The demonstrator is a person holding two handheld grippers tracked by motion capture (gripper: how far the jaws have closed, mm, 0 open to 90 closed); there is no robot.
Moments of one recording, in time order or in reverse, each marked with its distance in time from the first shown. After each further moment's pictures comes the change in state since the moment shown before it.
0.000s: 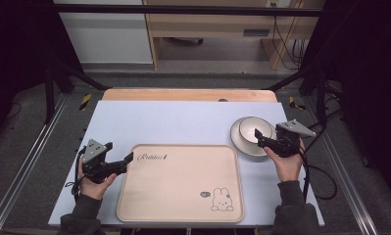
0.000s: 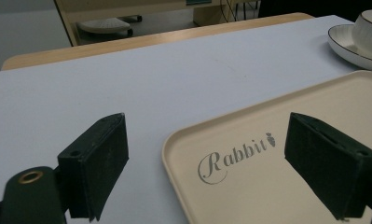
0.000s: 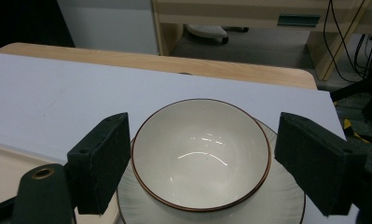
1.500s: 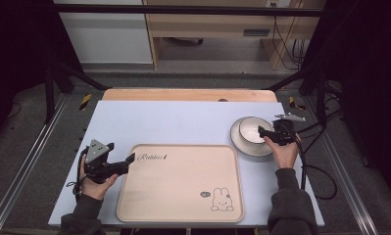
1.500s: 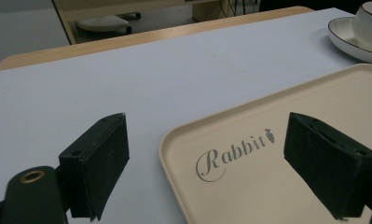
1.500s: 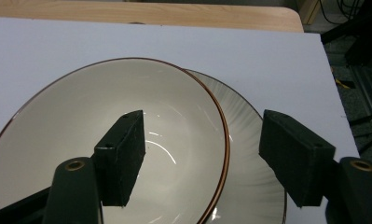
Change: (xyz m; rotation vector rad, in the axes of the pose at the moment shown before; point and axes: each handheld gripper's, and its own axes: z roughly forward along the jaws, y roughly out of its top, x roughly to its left) left arm -0.003 0.000 0.002 0.016 -0.002 0.017; right arm -0.038 -0.012 0.067 0.220 -0.097 0.066
